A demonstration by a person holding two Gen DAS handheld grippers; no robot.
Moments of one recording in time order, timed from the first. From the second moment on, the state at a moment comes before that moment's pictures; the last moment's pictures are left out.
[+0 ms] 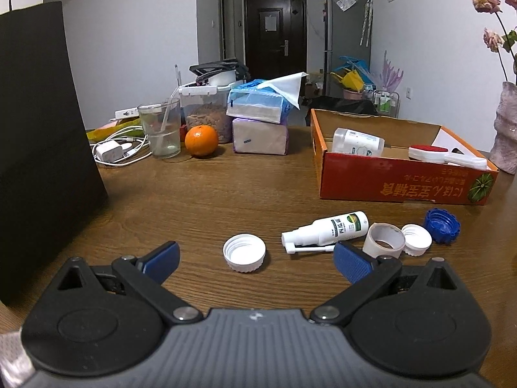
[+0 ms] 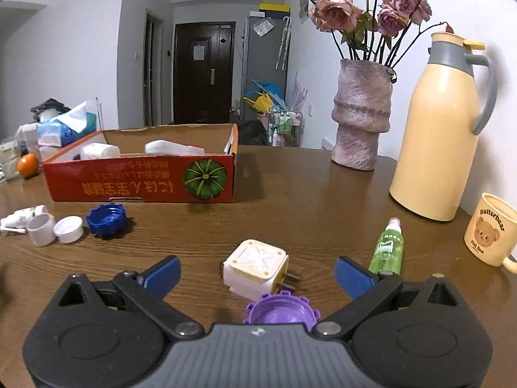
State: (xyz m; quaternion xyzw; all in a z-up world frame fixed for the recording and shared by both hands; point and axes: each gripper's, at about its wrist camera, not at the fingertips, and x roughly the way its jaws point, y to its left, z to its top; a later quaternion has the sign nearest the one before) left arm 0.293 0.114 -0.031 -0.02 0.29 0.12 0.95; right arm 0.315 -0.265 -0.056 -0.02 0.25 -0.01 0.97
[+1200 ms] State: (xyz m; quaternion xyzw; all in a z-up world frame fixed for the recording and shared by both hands) left arm 0.347 0.146 -0.076 0.00 0.33 0.14 0.93; right arm 0.350 -0.274 -0.071 0.04 0.26 -0.04 0.96
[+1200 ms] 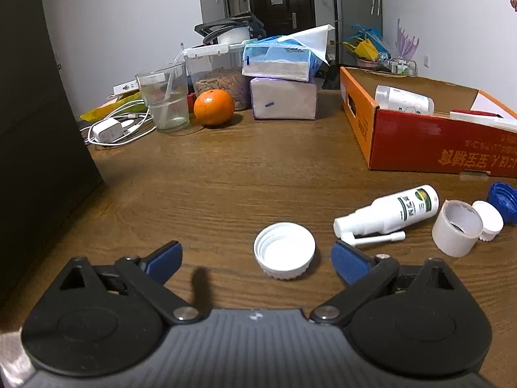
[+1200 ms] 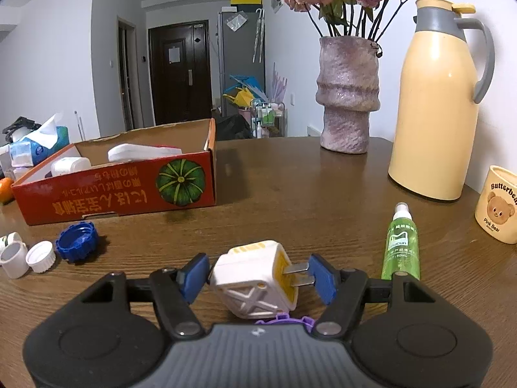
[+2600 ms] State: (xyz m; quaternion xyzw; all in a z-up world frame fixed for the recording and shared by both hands) left arm 0.317 0.120 -0.045 -0.02 0.26 0.09 0.96; right arm 0.317 -0.251 -0.046 0.06 0.17 -0.02 0.98
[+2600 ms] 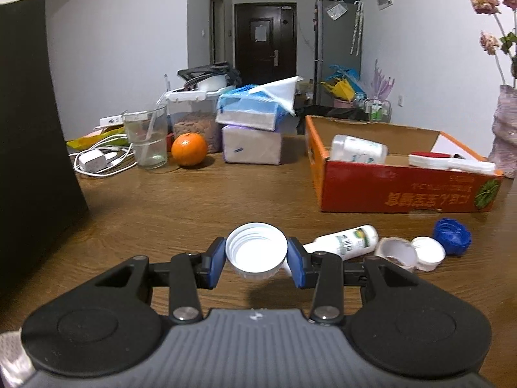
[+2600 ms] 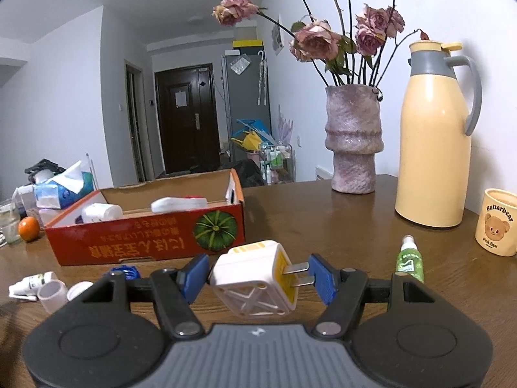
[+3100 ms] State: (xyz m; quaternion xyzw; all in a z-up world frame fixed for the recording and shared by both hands) left arm 0.310 0.065 -0.027 -0.01 0.24 0.03 0.97; right arm 0.311 -0.230 -0.023 0.06 0.14 0.01 0.99
